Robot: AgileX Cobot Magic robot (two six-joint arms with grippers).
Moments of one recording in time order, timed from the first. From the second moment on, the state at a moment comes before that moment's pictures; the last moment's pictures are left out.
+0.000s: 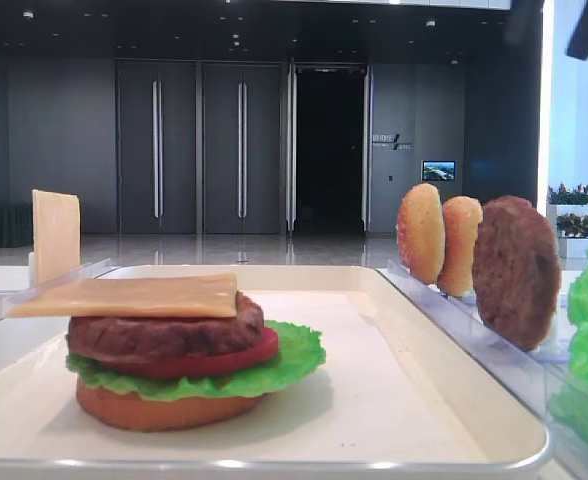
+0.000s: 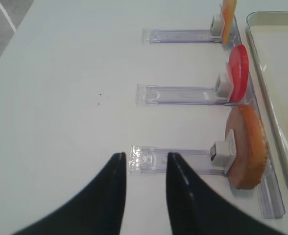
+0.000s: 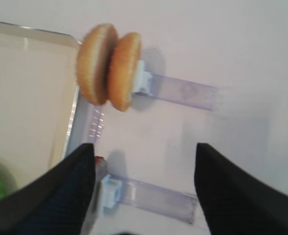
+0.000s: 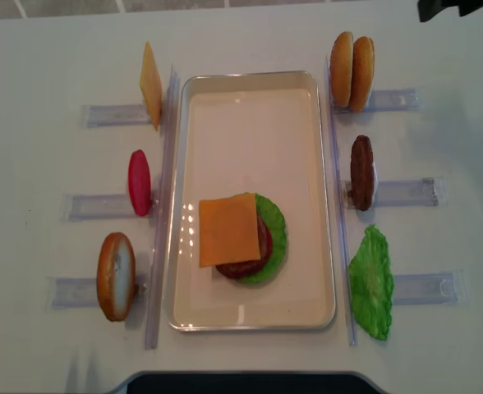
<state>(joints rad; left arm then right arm) 0.06 -0.01 -0.47 0.08 1.11 -0.01 0.17 1.66 -1.59 0.21 1.14 -0.14</state>
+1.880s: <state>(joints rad) 0.06 -0.01 -0.47 0.08 1.11 -0.01 0.34 2.07 -1.77 0.14 1.01 0.16</state>
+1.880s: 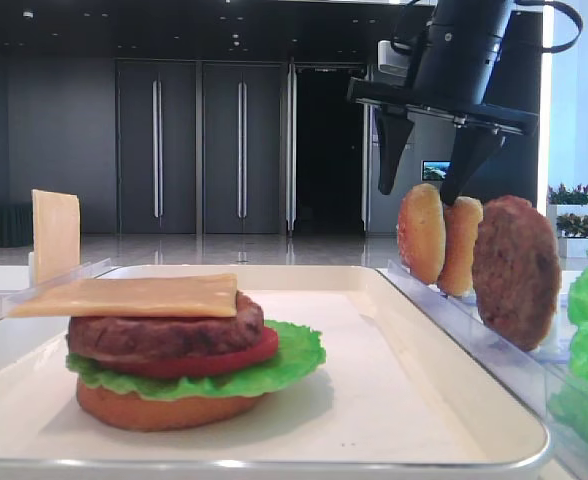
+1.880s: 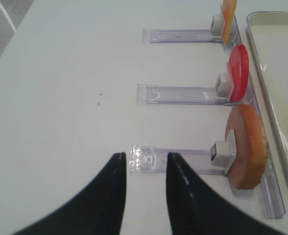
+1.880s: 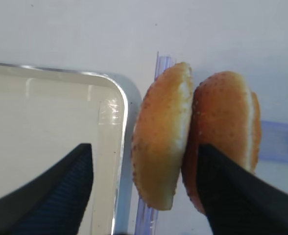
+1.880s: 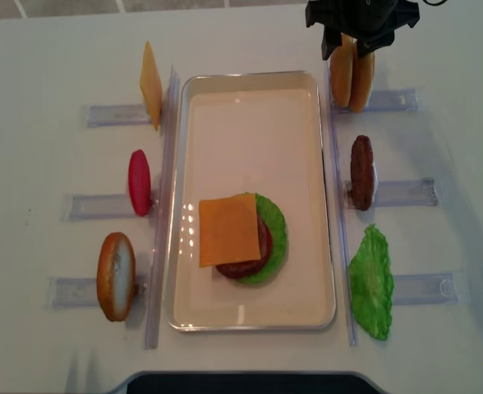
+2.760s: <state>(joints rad) 0.06 -0.01 -0.47 0.08 1.11 -0.01 0.34 2.10 -1.78 0.14 1.01 0.14</state>
